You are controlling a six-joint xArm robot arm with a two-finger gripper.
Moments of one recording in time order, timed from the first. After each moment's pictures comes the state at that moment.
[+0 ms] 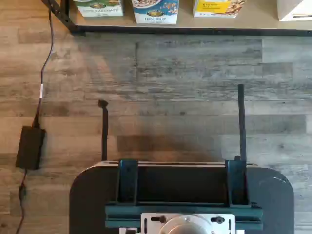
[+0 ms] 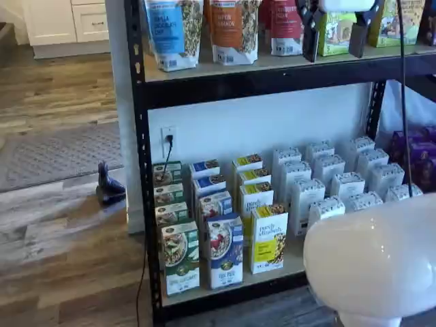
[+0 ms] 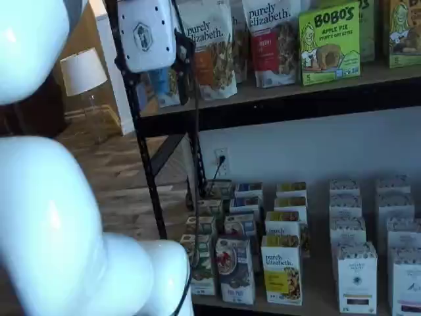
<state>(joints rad) 0.01 -0.84 -1.15 0.04 2.00 0.03</state>
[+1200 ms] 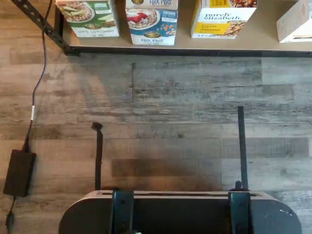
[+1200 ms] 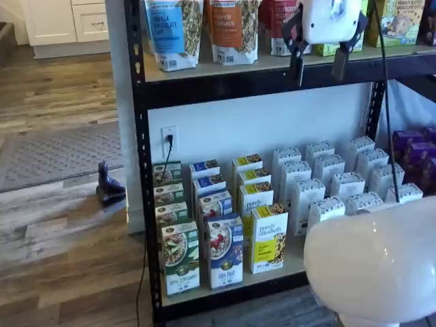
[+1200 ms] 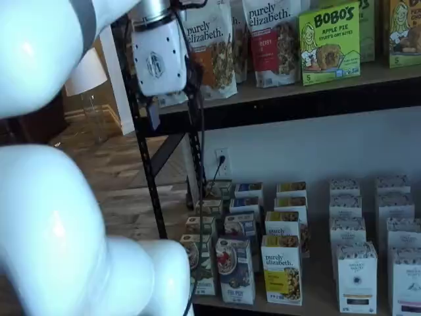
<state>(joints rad) 0.04 -0.87 -0.97 0.02 1.80 0.05</state>
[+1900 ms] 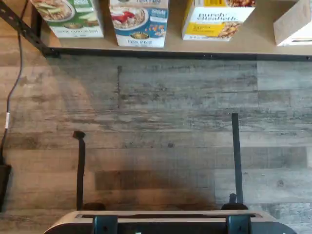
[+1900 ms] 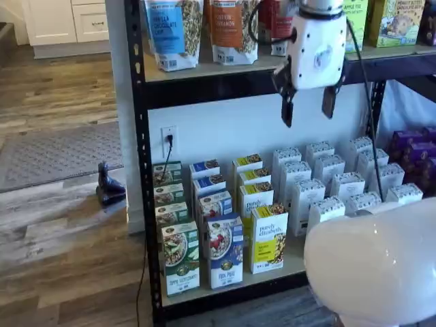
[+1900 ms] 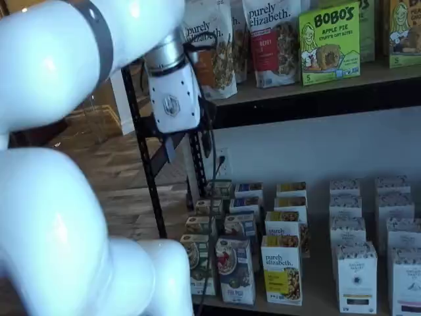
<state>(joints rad) 0.05 -0.88 -0.74 -0.03 1.58 0.06</state>
